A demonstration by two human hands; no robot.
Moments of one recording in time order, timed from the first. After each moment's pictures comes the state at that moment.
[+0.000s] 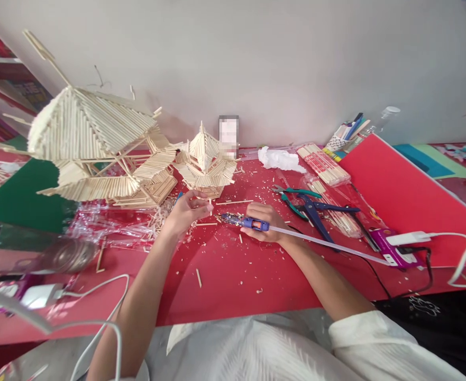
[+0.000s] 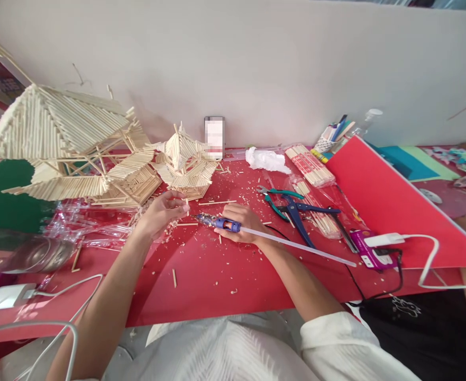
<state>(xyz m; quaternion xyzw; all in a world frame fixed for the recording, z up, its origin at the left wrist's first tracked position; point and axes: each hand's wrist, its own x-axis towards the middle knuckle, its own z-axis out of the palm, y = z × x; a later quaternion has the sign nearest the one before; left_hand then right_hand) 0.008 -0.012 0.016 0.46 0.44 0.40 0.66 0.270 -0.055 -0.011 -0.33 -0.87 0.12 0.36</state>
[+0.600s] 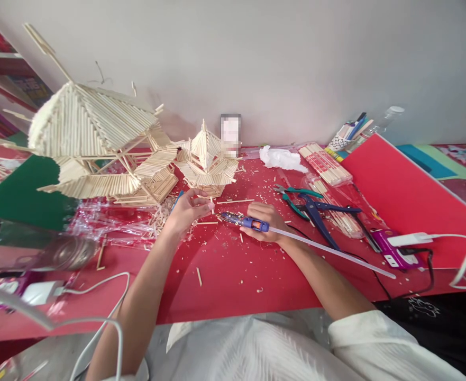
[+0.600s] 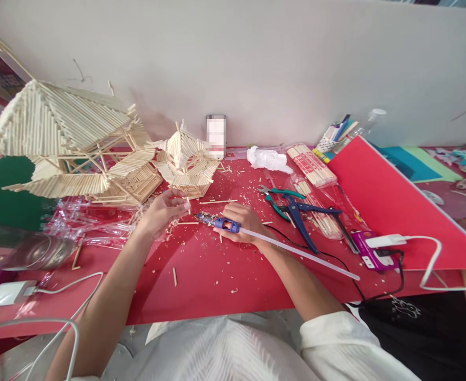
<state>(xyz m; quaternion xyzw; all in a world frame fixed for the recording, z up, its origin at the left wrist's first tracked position) 0.011 -0.013 0.019 0.44 0.44 0.41 0.67 0.268 -0.056 -0.015 -0.35 -0.86 0.10 0.36</state>
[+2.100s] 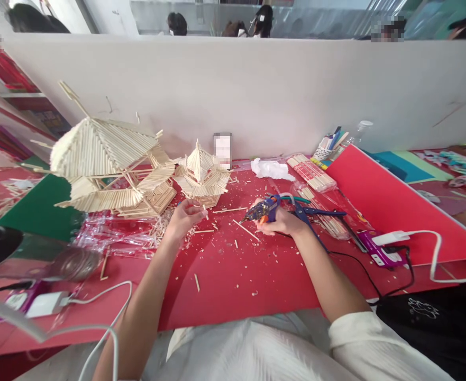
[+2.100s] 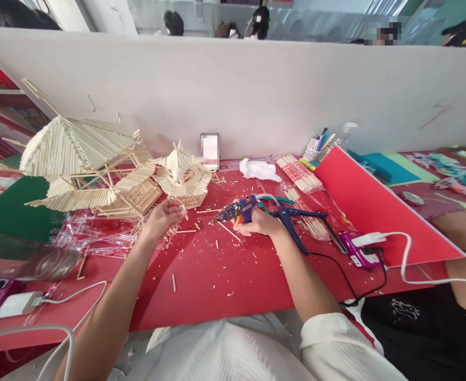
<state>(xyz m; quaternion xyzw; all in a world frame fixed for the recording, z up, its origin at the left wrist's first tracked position) 0.008 -0.012 0.014 0.45 0.46 0.44 0.62 0.319 -0.056 0.014 -0.36 -0.67 0.57 0.31</state>
